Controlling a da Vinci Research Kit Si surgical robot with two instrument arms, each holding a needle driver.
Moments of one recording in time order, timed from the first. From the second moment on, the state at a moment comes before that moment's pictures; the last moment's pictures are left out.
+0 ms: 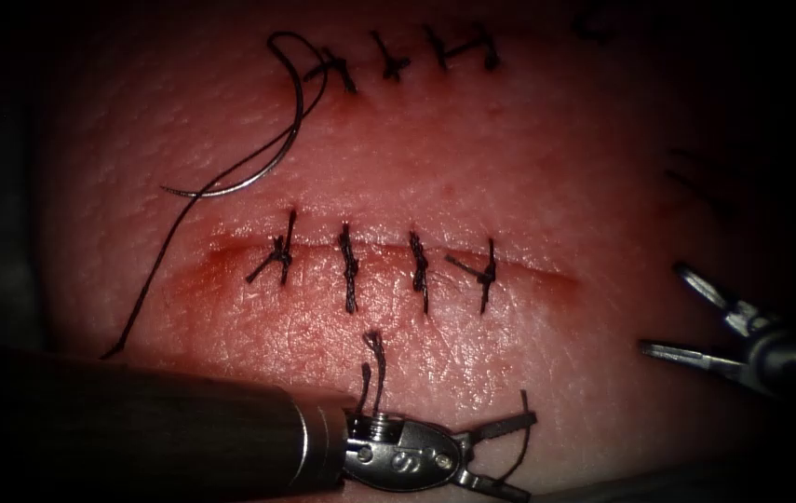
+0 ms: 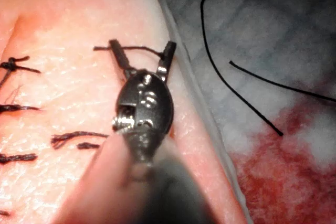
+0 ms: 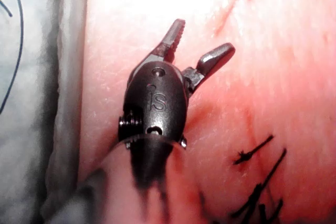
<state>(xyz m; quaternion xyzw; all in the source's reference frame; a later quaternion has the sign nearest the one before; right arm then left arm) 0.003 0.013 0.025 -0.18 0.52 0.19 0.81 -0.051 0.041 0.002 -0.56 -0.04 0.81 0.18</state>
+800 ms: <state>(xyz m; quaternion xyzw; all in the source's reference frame) 0.004 0.013 0.025 -0.17 0.52 0.19 0.82 -0.049 0.043 -0.006 -0.47 -0.02 0.85 0.22</state>
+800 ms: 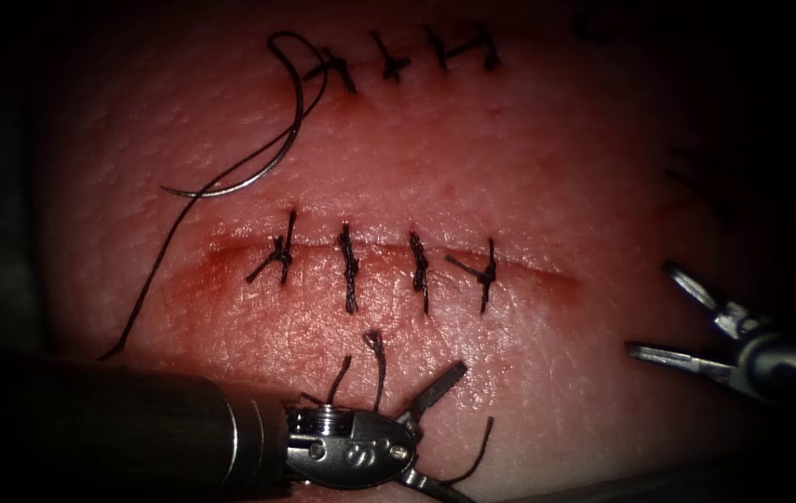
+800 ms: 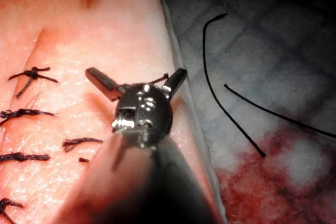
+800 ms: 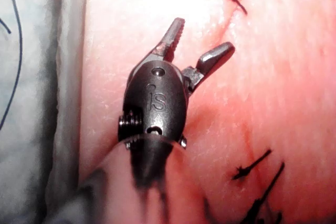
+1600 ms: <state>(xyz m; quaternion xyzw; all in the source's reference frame) 0.005 0.011 0.026 -0.16 0.53 0.18 0.81 -0.056 0.049 -0.002 -0.53 0.01 0.84 0.13</state>
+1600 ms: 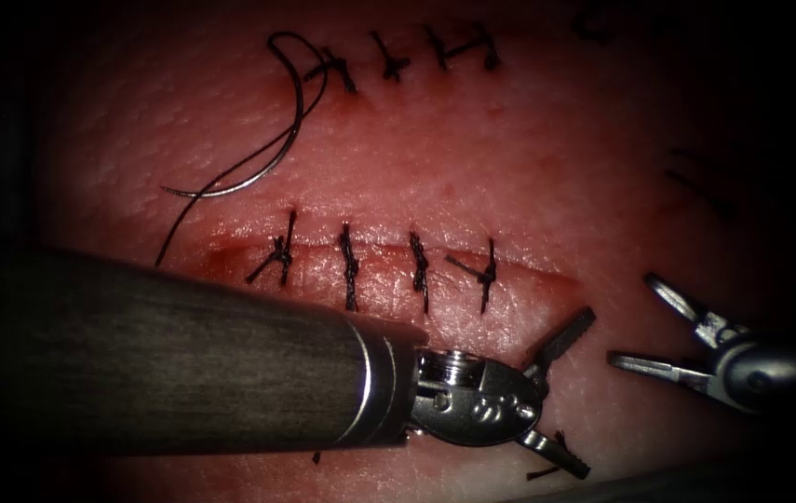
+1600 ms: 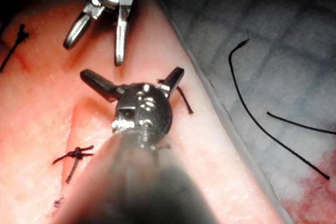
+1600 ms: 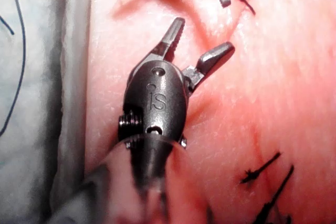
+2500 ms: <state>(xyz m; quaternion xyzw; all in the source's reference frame) 0.004 0.011 0.026 -0.17 0.52 0.18 0.82 -0.050 0.051 -0.001 -0.50 0.03 0.85 0.16</state>
